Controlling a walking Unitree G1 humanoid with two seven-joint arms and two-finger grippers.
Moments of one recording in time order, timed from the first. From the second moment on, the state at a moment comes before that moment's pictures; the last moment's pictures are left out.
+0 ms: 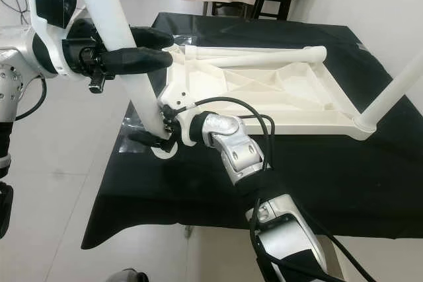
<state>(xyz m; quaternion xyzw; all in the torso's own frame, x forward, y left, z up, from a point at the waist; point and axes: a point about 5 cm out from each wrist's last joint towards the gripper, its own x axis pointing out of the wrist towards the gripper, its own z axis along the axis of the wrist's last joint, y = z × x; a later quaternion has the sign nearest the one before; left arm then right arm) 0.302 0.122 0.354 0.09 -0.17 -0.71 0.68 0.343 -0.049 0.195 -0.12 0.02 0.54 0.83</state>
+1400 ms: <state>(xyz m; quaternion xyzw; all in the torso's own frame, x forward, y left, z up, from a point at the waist) 0.276 0.239 0.346 -0.12 -0.33 -0.34 0.87 0.377 -0.071 0.221 -0.04 -0.07 0.34 0.94</state>
